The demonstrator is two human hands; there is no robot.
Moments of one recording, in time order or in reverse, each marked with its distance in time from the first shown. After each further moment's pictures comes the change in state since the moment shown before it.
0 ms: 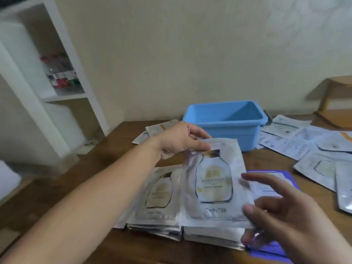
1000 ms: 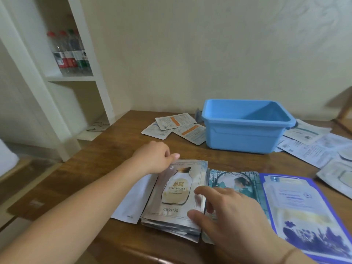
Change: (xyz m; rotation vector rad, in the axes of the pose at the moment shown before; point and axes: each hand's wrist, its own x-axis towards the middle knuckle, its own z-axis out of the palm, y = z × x) left_hand -0.044 -0.098 -0.060 0.936 0.329 -0.322; right_hand 0.051 0.024 0.094 -1.159 -0.166 -0.327
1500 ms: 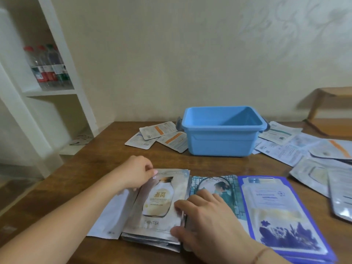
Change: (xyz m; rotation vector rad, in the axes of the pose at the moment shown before) left_hand -0.017 0.010 -0.007 -0.120 -0.129 -0.029; right_hand 0.008 0.021 0.025 -0.150 0.071 -0.126
